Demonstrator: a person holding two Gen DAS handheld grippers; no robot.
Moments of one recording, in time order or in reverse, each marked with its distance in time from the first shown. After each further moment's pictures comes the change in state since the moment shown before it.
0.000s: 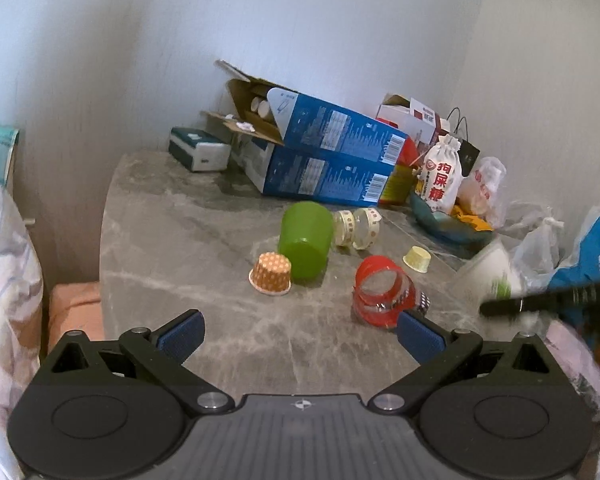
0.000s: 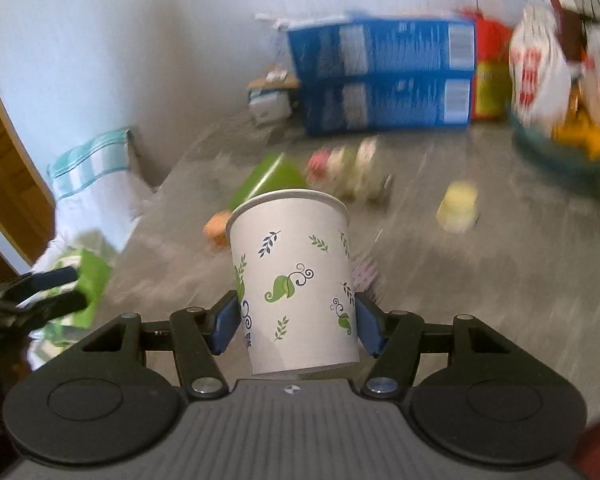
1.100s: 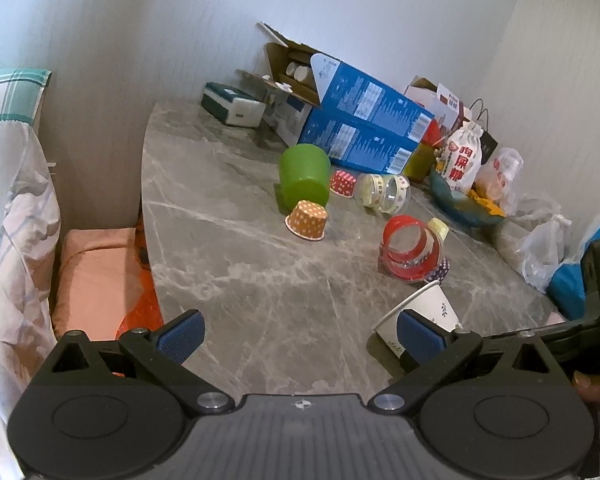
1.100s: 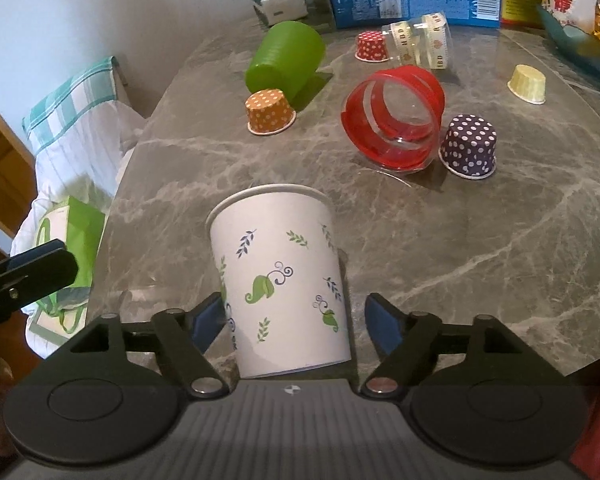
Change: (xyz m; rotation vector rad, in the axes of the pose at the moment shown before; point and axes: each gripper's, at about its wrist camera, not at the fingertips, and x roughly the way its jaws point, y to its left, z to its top) left arm -0.013 0.039 -0.032 -0.090 0.085 0.016; right arm 0.077 0.079 -0.042 0.061 0.183 -0.072
